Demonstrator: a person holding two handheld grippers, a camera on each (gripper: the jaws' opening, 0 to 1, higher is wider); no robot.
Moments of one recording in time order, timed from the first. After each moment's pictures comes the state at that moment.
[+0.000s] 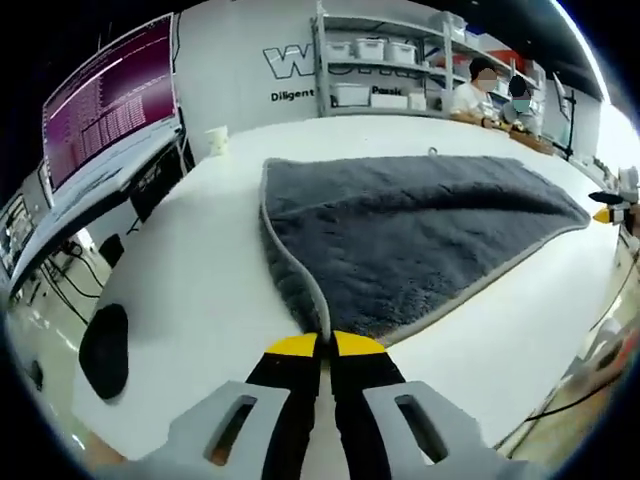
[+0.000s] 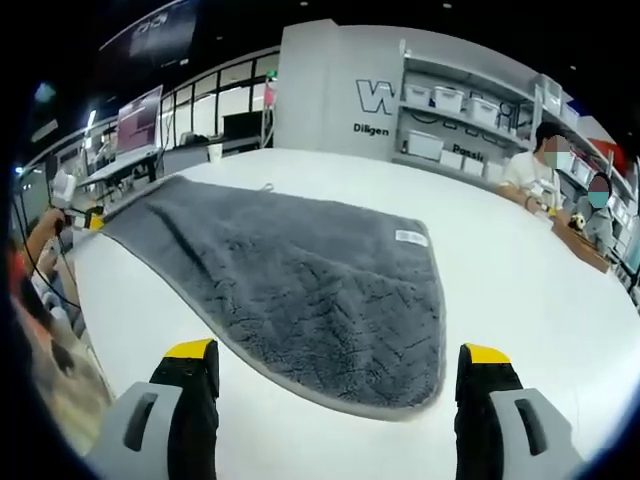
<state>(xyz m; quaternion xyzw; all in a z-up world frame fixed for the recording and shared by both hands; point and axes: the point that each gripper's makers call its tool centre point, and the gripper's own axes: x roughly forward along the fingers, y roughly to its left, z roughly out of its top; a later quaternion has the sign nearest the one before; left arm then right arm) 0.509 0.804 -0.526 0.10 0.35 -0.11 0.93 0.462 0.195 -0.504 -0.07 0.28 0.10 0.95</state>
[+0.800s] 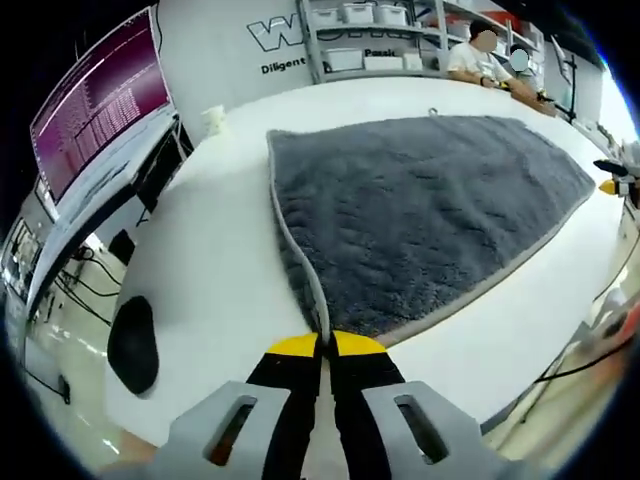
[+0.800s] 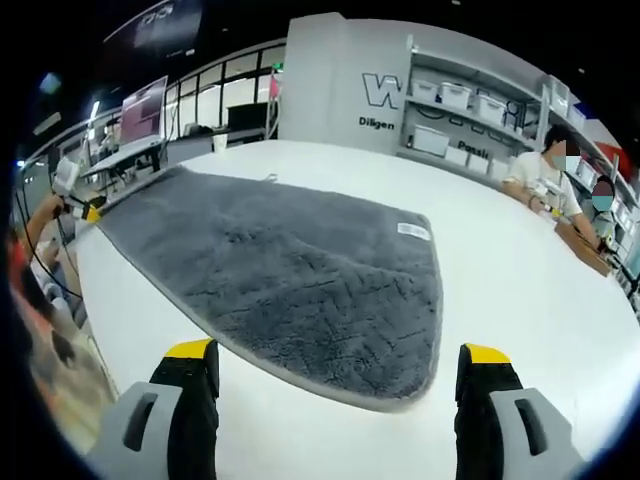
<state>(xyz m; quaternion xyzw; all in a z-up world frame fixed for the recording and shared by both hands) 0.497 0.828 -0.528 0.14 0.40 -0.09 0.90 0.455 0.196 -0.506 -0.08 0.29 0.11 0.95</state>
